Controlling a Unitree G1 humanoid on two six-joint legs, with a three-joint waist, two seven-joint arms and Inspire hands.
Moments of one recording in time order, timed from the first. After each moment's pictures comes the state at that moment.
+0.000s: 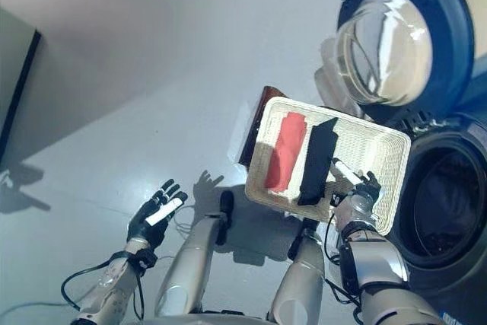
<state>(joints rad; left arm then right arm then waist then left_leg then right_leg) 0.16 0.38 -0.26 0.31 -0.79 -0.18 0.02 -0.65 -0.38 -0.04 1.37 0.60 -0.14 -0.37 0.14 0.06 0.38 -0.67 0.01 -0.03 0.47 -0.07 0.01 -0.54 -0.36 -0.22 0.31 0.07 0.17</state>
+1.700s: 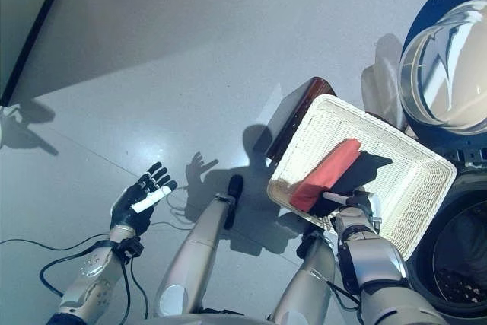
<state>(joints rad) 0.16 0.45 -0.20 0.20 -0.72 -0.16 0.03 -0.63 -0.39 -0.08 1.49 0.25 0.02 -0.39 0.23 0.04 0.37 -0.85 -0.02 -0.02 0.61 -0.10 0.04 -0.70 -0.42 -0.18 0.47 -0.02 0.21</state>
